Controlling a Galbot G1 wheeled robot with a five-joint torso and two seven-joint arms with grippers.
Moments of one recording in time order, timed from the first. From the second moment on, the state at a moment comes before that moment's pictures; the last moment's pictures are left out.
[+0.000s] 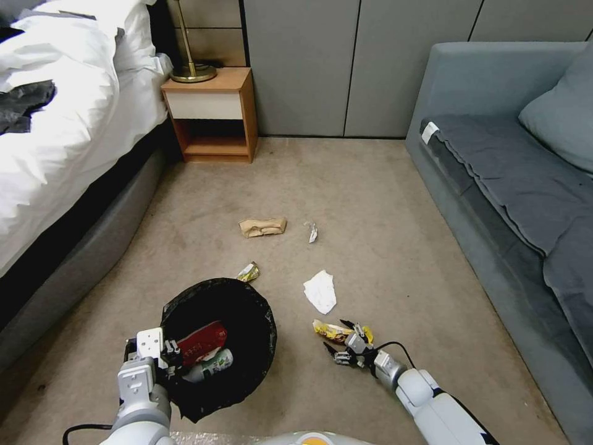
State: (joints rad) left arm 1.83 -1.50 -0.58 -2.34 -0.14 0.57 -0.37; right arm -1.00 1.32 0.15 0.80 -0.18 0.44 -0.37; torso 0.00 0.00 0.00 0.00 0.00
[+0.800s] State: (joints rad) left arm 1.84 -1.49 -0.57 -2.34 -0.14 0.56 -0.37; right arm -1.04 1.29 0.17 0.88 -0.14 0.43 -0.37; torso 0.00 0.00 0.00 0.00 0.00
